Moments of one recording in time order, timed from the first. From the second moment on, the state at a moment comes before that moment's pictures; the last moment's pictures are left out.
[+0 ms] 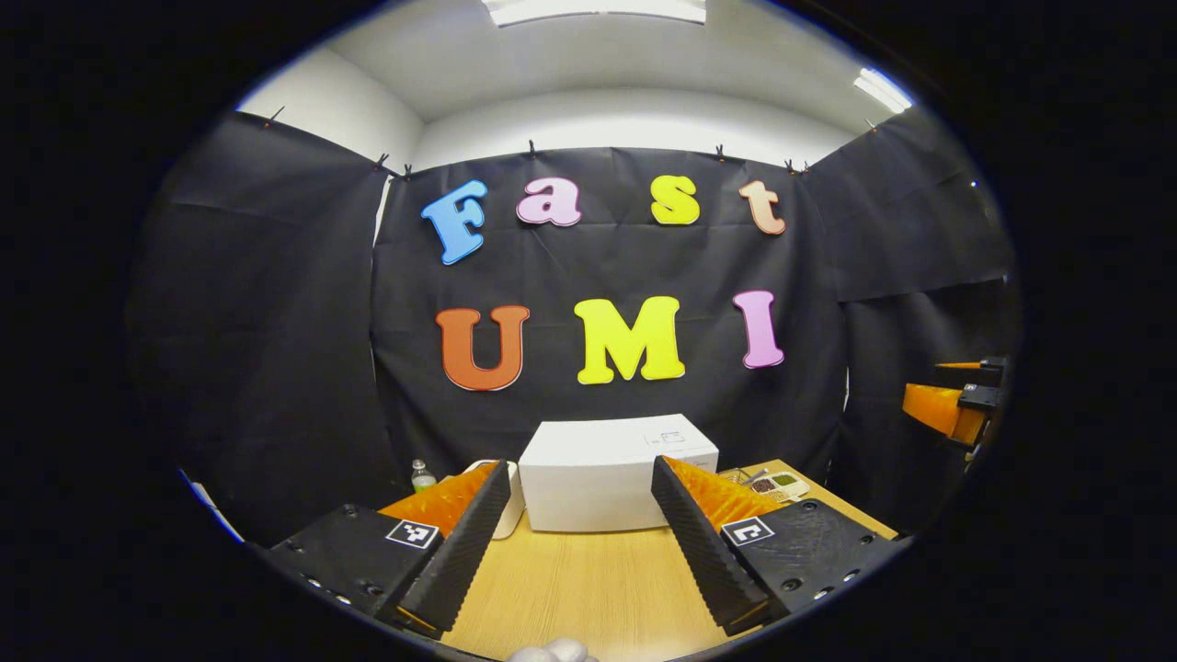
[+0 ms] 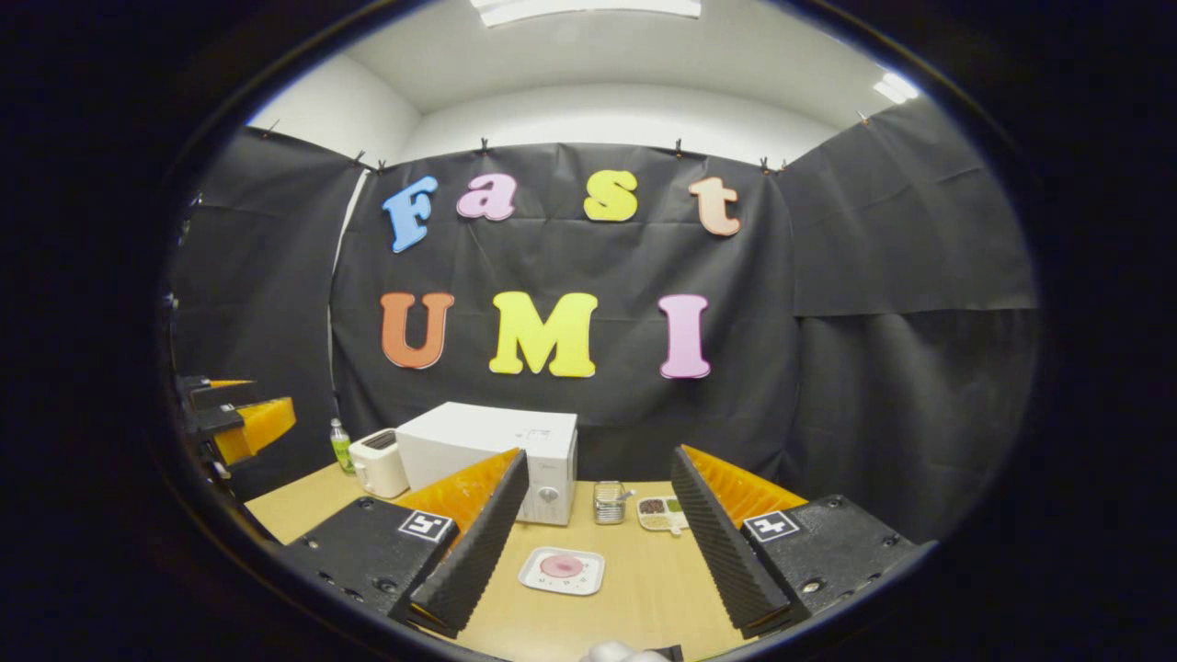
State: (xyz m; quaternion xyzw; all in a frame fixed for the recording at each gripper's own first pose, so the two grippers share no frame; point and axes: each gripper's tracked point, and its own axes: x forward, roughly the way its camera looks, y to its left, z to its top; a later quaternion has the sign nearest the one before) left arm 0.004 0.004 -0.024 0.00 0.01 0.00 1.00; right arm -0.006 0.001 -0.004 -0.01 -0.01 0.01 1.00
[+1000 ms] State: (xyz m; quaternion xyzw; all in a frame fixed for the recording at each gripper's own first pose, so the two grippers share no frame) left arm 0.292 -0.164 -0.245 0.00 0.08 -0.04 1.00; right arm 0.065 -0.120 -0.026 -0.04 0.05 0.00 1.00
